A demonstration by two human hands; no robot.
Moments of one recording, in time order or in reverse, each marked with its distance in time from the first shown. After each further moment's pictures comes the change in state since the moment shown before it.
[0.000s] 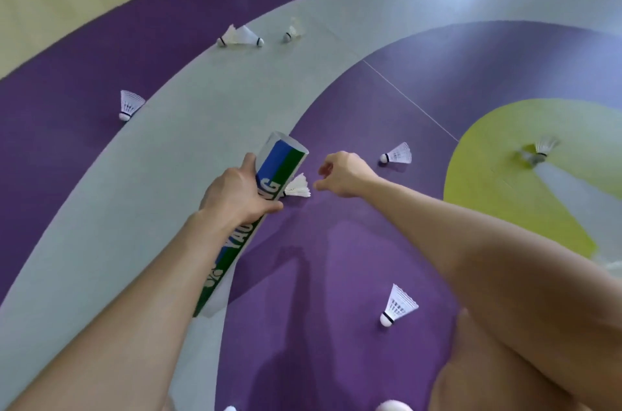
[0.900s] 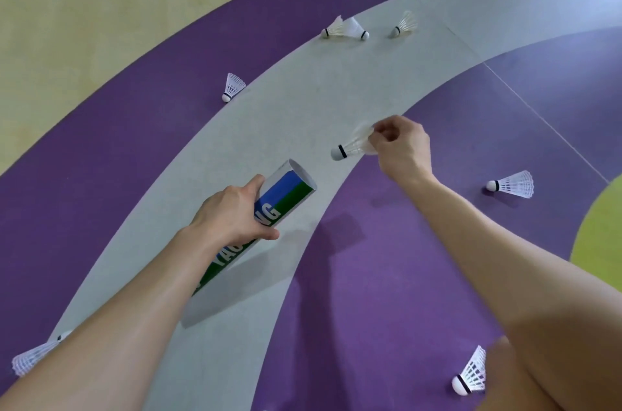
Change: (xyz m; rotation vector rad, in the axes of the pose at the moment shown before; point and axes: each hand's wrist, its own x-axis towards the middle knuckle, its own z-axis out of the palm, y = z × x) left_hand -0.038 -0.114 -0.013 0.155 -0.074 -0.208; right_hand 0.041 -0.076 0.016 0.578 0.320 -0.158
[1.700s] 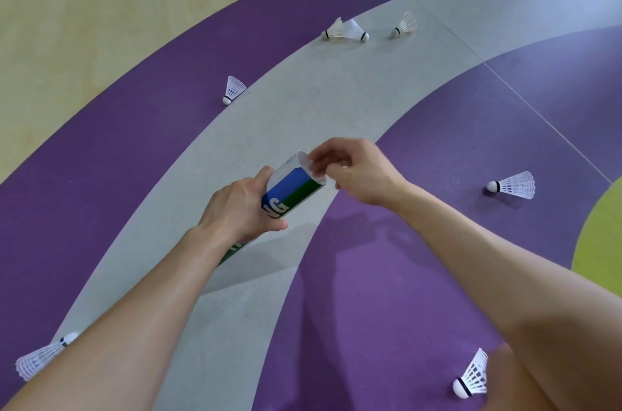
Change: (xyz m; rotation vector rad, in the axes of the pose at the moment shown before) left_hand 0.011 0.008 0.005 -0.028 0.179 0.100; right_hand -0.045 -0.038 0.009 0.002 -0.590 -0.198
